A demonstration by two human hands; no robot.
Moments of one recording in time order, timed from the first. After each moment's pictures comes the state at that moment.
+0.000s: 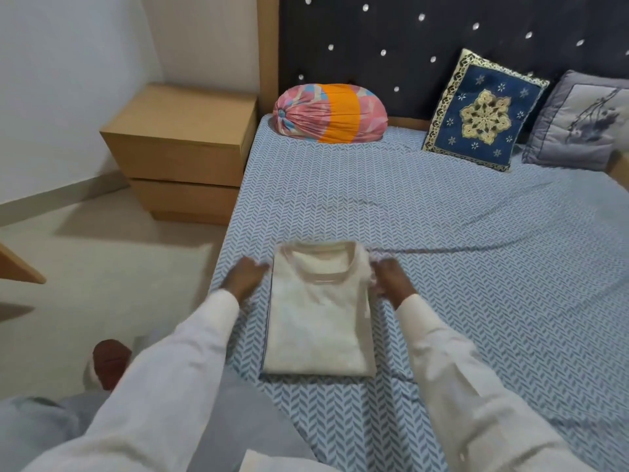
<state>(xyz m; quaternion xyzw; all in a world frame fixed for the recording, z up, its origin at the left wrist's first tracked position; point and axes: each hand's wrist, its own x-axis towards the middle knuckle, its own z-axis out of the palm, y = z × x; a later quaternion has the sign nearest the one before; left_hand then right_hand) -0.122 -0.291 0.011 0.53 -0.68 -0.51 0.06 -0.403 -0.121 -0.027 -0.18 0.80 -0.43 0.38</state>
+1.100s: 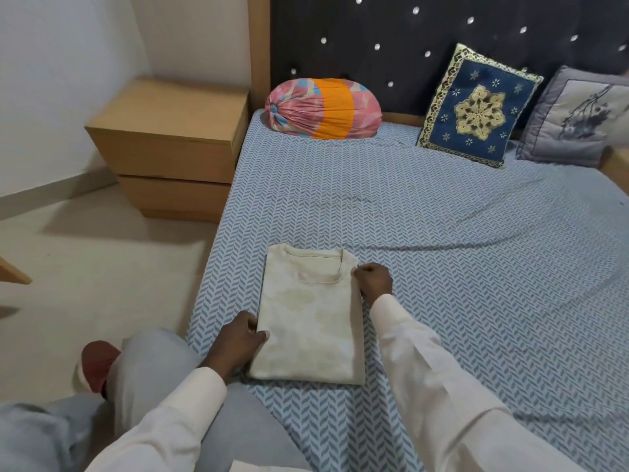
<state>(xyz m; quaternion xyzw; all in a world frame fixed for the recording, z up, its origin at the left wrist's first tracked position) -0.079 -0.207 -0.042 0.53 -0.73 -0.43 0.00 -0.382 -0.141 -0.048 -0.13 0.87 -0.41 0.25</state>
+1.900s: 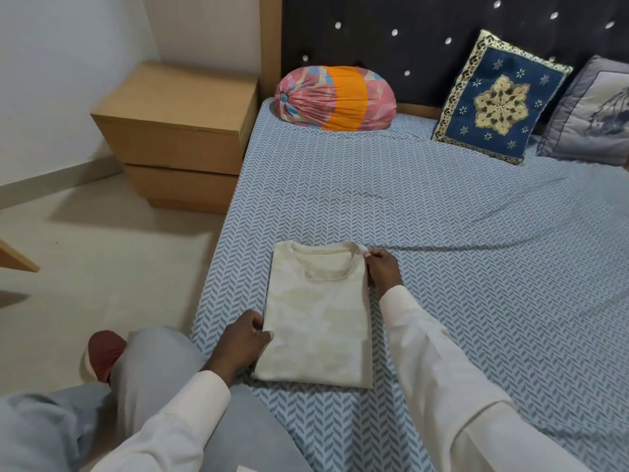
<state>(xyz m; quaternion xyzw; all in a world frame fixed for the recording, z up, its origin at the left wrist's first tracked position) -0.083 -0.211 -0.046 0.53 -0.72 -0.45 0.01 -0.404 -0.168 -0.058 -0.09 0.79 -0.52 0.31</state>
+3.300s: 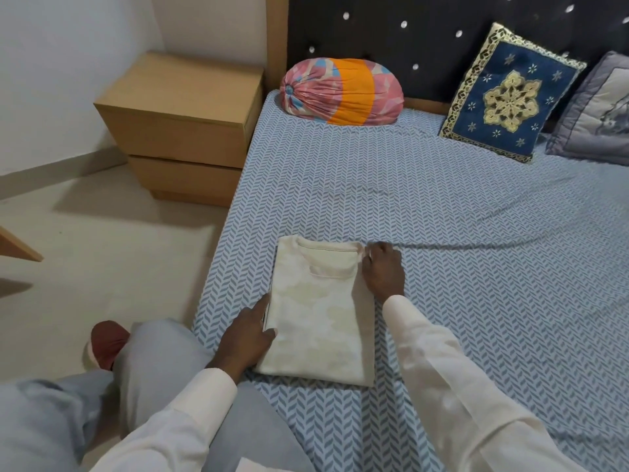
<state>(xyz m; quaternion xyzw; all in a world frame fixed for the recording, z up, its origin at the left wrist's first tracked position) -0.085 -0.210 -0.059 0.49 -0.78 -0.39 -0.01 -0.393 -0.154 -0.055 -0.39 0.90 -0.15 0.11</state>
